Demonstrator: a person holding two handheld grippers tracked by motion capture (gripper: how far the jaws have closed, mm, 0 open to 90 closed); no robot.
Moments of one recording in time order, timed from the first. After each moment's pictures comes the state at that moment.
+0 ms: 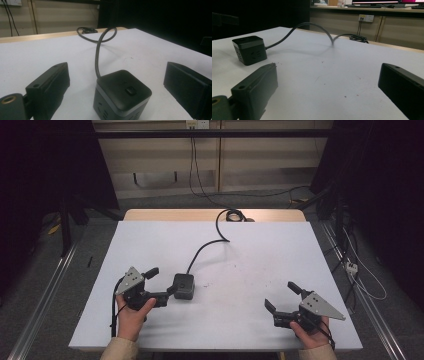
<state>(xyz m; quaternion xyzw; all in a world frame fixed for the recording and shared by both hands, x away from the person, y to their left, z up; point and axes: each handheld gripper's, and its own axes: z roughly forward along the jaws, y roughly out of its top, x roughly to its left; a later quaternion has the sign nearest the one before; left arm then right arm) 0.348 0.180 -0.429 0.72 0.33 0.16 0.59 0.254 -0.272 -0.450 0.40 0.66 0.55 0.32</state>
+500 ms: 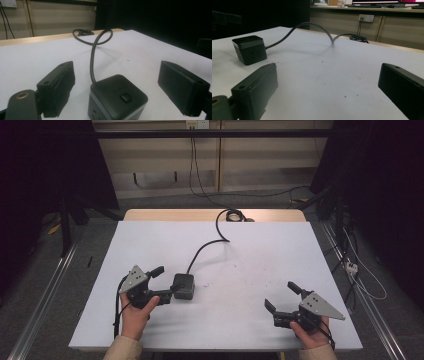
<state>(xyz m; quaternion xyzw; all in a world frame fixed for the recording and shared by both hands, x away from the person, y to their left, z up) 0.351 0.173 -0.428 0.71 0.33 0.16 0.60 0.254 -0.272 -0.450 0.40 0.66 0.55 0.32</state>
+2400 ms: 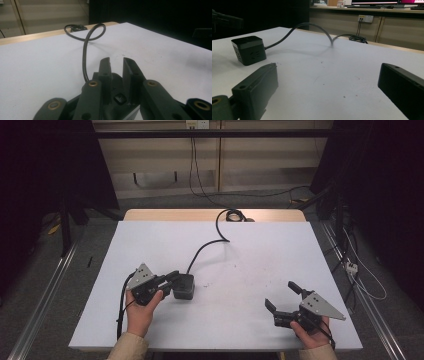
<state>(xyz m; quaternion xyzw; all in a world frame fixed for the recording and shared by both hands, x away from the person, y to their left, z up) 0.356 0.162 -0.426 0.74 0.30 0.14 0.58 0.254 -0.273 -0.450 0.40 0.66 0.55 0.32</state>
